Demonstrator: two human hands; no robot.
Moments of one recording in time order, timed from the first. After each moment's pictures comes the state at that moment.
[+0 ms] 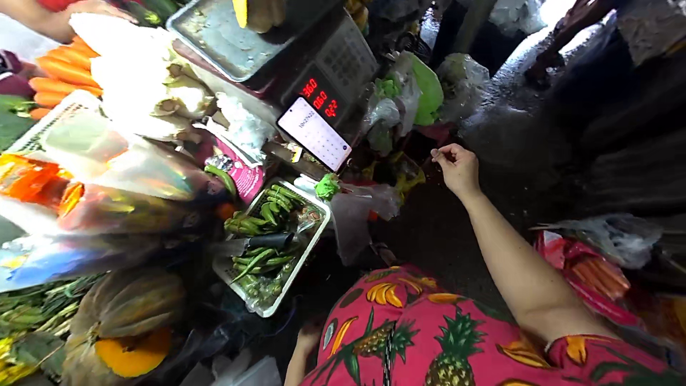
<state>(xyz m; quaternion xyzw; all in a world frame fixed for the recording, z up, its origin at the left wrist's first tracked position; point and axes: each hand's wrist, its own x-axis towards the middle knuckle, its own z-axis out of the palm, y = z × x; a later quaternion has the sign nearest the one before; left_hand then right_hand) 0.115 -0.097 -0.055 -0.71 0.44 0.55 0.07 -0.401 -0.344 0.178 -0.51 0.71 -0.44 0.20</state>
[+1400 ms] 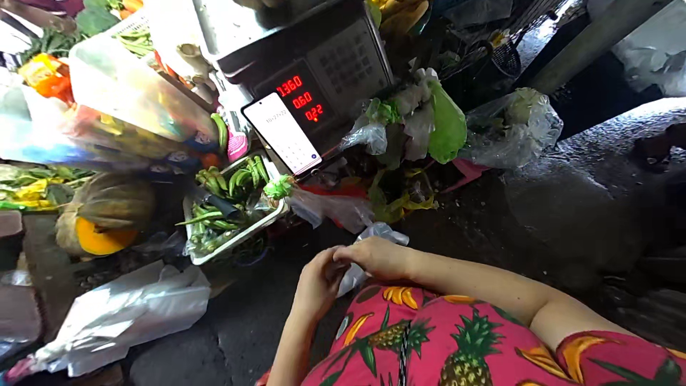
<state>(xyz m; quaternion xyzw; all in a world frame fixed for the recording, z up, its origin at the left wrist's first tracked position) -0.241 -0.234 0.187 -0.71 0.59 0.28 -0.26 -0.411 -0.359 0.170 -0.87 0.09 -0.10 0.47</state>
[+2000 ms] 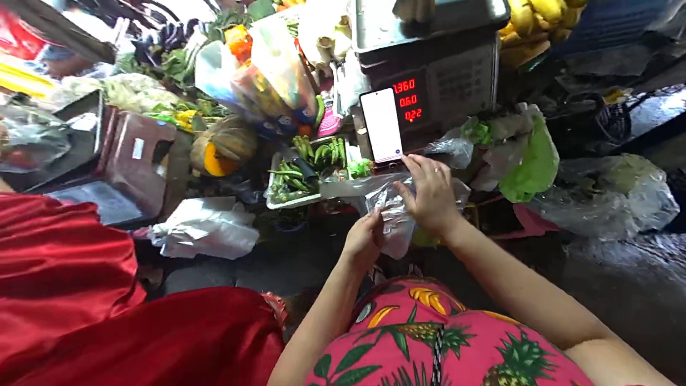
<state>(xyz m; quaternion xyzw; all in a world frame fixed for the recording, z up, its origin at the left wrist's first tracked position) -0.242 -0.285 0.227 -0.52 0.04 0.58 -0.63 -0.352 -0.424 0.222 -0.90 0.28 -0.24 0.21</state>
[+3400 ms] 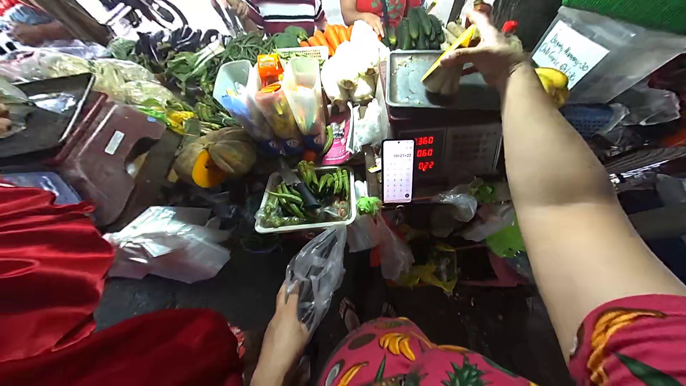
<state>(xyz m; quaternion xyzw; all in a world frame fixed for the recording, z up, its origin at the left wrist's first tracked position) -0.175 -0.138 0.208 -0.92 0.24 0.30 -0.10 -0.235 -0.706 0.421 -0.80 0.28 -0.28 0.45</state>
